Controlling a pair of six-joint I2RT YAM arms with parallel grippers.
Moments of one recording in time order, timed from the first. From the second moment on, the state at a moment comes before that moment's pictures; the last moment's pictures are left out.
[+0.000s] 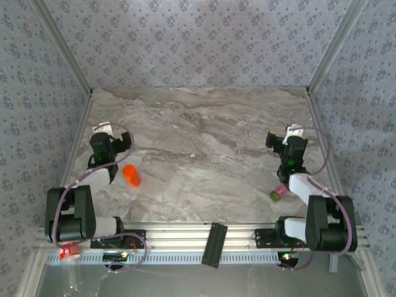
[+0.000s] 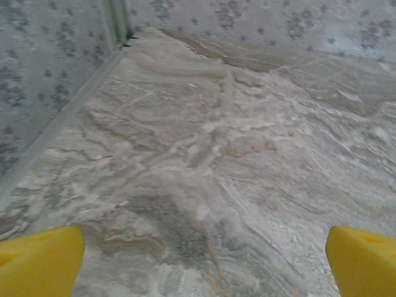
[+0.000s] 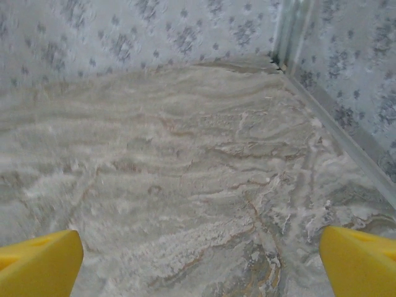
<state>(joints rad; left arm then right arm) 0.07 1.31 0.53 0.37 -0.13 -0.13 -0.04 1.20 0.45 0.42 0.18 0.13</state>
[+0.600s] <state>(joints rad) -0.03 1.07 0.91 -0.24 -0.01 -0.39 -0.15 1.02 0.88 -0.68 0.00 0.65</state>
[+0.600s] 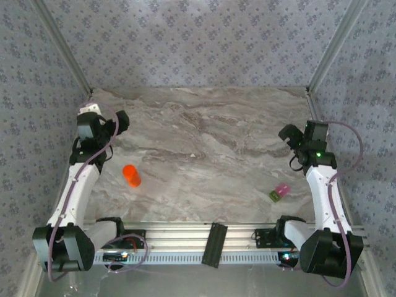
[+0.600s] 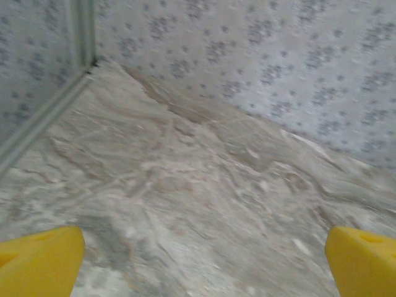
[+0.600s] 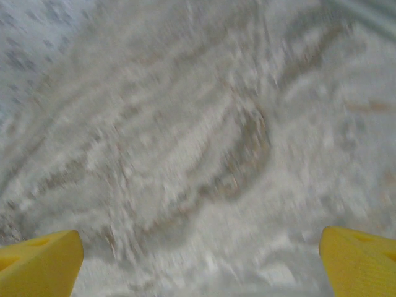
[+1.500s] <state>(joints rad) -0.45 1.22 1.04 -0.30 0.03 -0.45 0.04 1.17 0.68 -0.90 0.10 0.94</state>
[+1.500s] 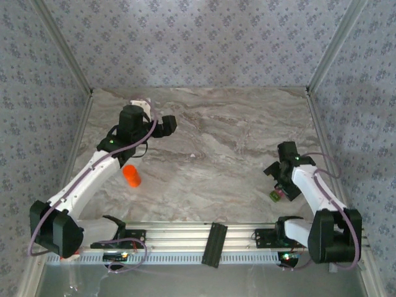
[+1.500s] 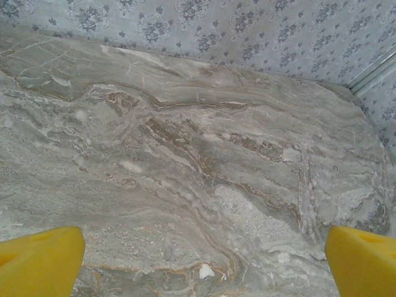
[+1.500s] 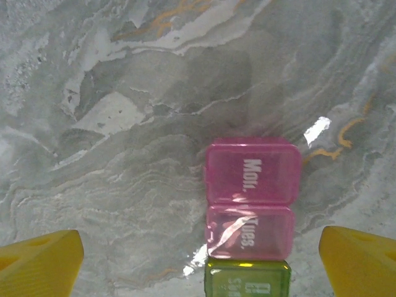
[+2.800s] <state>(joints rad) -0.45 1.27 1.04 -0.30 0.03 -0.44 -0.08 1.15 0.60 -0.83 0.02 0.84</state>
